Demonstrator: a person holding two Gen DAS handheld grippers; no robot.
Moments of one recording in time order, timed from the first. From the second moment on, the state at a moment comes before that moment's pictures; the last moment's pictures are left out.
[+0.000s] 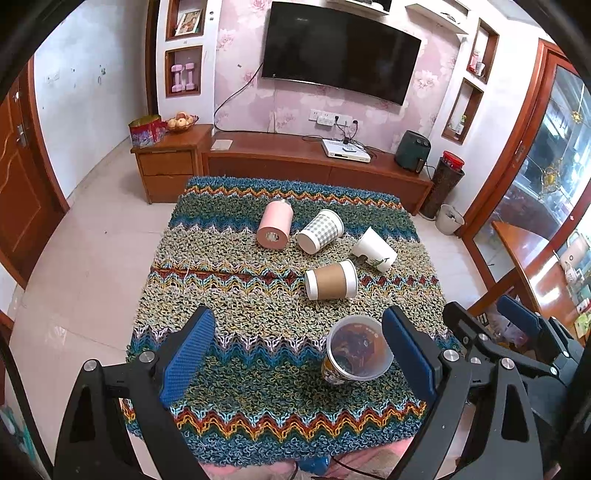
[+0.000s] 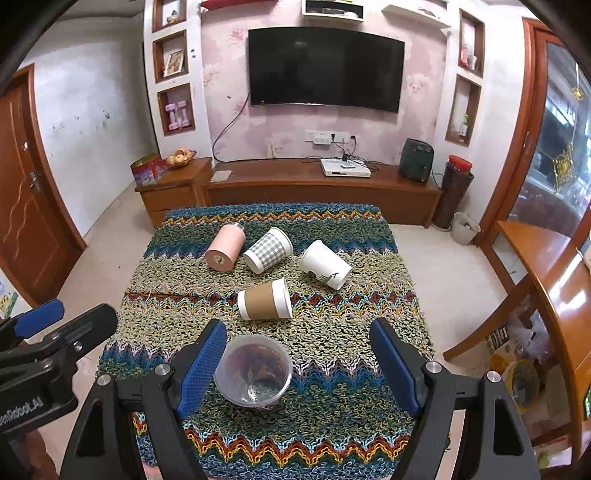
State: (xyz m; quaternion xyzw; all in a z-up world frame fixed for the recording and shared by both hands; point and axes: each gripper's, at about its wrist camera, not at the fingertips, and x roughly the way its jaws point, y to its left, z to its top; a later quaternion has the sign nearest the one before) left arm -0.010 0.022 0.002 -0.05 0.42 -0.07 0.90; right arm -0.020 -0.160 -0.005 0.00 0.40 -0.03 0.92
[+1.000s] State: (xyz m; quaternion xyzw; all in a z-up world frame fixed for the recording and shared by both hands) left arm -0.004 0.007 0.003 -0.02 0.43 -0.06 0.90; right arm -0.015 -0.169 0.010 0.02 0.40 -0.05 0.91
